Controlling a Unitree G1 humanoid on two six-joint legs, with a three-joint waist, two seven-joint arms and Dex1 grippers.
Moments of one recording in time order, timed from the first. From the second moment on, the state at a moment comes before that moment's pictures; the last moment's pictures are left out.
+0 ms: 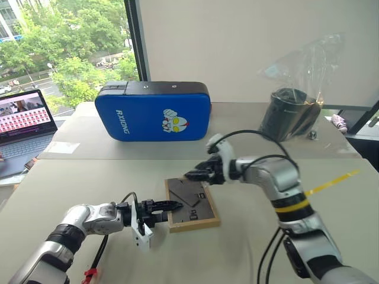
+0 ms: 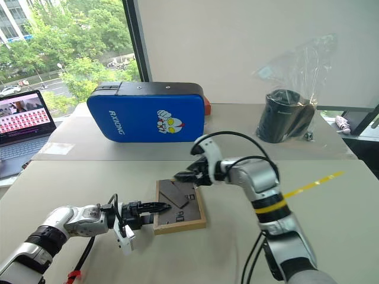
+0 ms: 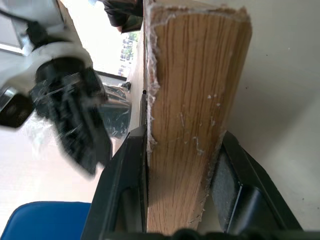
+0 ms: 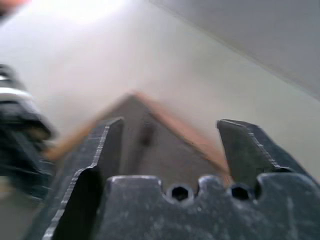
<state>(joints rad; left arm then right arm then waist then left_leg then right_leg) -0.50 0.74 -0.42 0.54 0.87 -1.30 0.10 -0.86 -0.32 0.27 0.10 0.46 1.07 0.79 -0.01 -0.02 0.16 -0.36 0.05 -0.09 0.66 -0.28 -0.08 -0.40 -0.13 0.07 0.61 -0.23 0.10</state>
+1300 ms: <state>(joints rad) -0.44 0.73 -0.42 0.41 0.73 -1.22 -0.03 -0.74 -0.71 0.17 0.06 0.57 1.10 1.06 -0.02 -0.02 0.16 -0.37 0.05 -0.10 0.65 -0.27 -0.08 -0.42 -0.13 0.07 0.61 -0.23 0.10</state>
